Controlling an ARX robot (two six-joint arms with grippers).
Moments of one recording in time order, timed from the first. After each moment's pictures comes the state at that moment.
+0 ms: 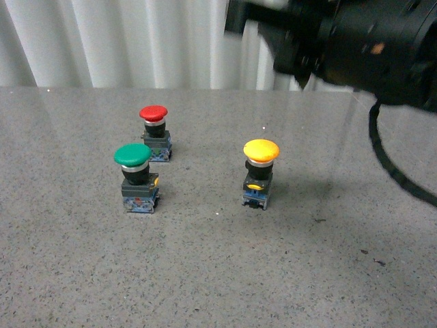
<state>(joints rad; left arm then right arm) 0.00 0.01 0.01 0.00 0.00 0.00 0.44 1.63 0.76 0.90 -0.09 0.25</state>
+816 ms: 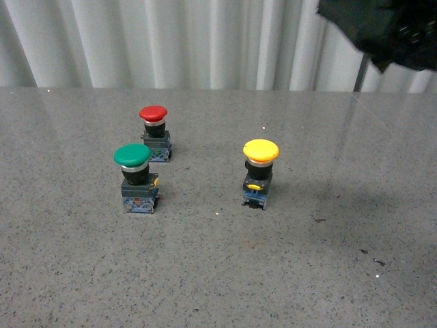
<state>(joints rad) 0.00 0.01 0.01 0.00 0.00 0.00 0.36 1.43 0.63 0.81 -0.12 0.29</state>
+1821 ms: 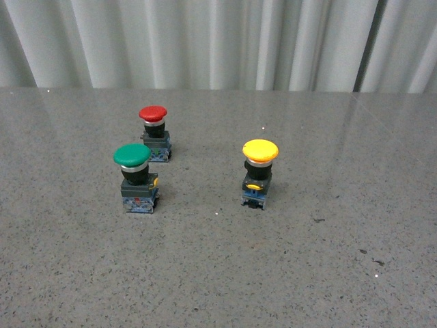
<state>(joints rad) 0.00 0.01 0.01 0.00 0.00 0.00 0.00 0.23 0.04 0.19 0.00 0.01</state>
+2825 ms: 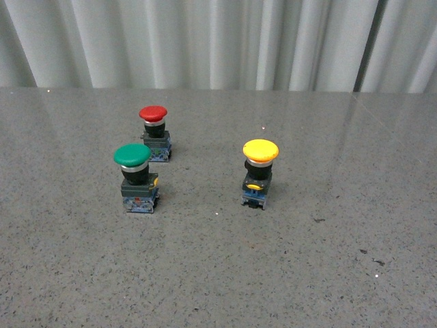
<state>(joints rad) 0.00 0.01 0.01 0.00 0.00 0.00 0.00 0.00 0.01 0.00 0.00 0.01</state>
